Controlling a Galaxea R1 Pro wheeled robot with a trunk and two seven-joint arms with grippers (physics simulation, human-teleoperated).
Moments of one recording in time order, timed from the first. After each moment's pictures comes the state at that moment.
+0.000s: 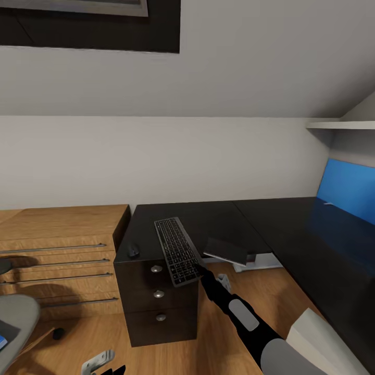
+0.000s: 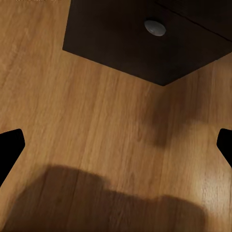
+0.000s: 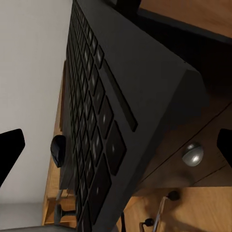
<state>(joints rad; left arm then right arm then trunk) 0.08 -0.06 0.22 -1.24 0.28 0.52 -0.07 -0.61 0.10 0.30 -0.50 -1.31 0.16 0.30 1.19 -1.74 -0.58</state>
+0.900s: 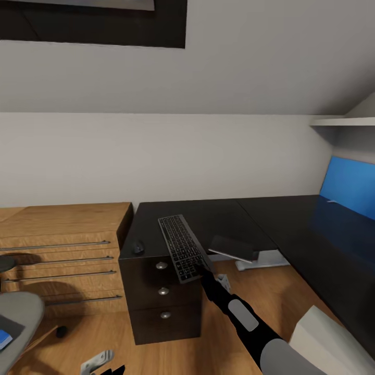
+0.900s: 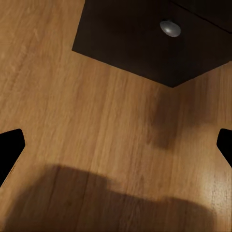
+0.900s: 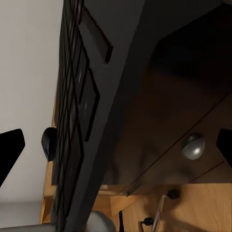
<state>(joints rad) 0.08 -0.06 0.22 -1.24 0.28 0.52 -0.07 -0.61 0.10 0.30 -0.49 -1.31 0.16 0.30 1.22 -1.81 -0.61</state>
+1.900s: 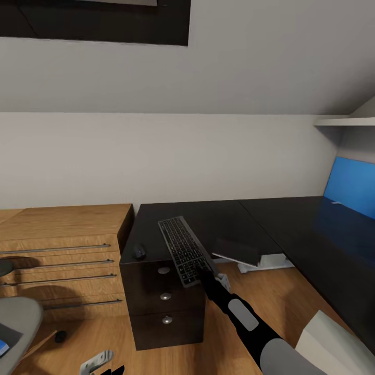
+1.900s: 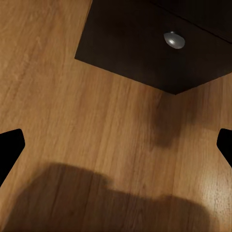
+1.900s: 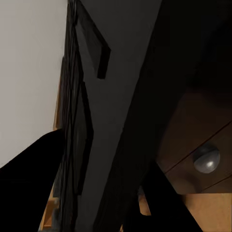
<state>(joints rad) 0.08 -0.06 0.23 -1.24 0.28 0.52 -0.07 -0.61 0.10 0.30 -0.50 -1.31 0.16 0.30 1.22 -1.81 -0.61</state>
